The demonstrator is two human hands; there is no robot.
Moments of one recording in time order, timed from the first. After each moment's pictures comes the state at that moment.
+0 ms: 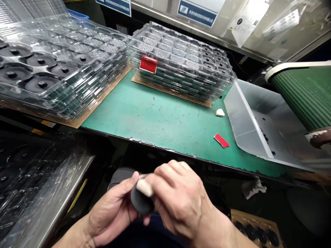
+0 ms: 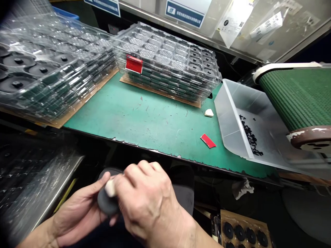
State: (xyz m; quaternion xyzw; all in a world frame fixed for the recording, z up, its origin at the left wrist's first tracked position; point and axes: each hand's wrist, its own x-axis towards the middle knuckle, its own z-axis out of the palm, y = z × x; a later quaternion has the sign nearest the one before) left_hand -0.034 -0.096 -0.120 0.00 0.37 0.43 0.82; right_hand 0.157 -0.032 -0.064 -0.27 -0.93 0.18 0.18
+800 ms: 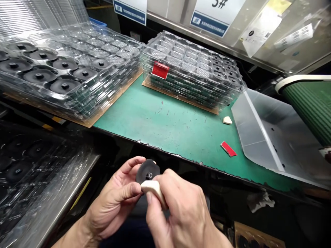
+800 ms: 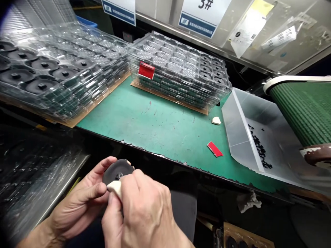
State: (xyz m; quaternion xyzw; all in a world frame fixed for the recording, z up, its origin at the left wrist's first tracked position) left_hand -0.052 -0.089 -0.112 0.04 0.35 0.57 0.74; right_hand 0.126 -0.045 -0.058 -0.36 -0.85 0.24 0.29
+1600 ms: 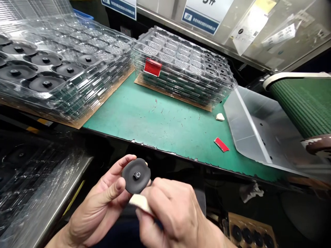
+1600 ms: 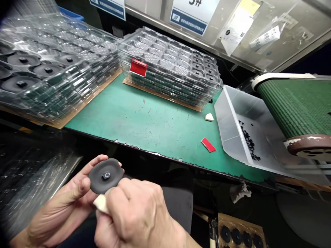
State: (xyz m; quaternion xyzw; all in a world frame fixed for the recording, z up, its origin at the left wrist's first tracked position) left_hand -0.059 -0.092 -0.096 0.01 0.45 0.55 0.71; right_hand 0.133 -0.040 -0.074 -0.30 -0.89 0.22 0.27
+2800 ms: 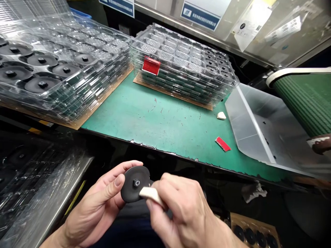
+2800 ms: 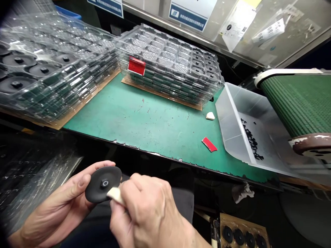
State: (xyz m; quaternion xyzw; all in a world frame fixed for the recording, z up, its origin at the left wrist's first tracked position) left_hand -0.061 -0.088 -0.089 0.04 0.48 0.49 0.73; right_hand 0.148 -0.038 -0.069 -0.34 -0.87 0.26 0.24
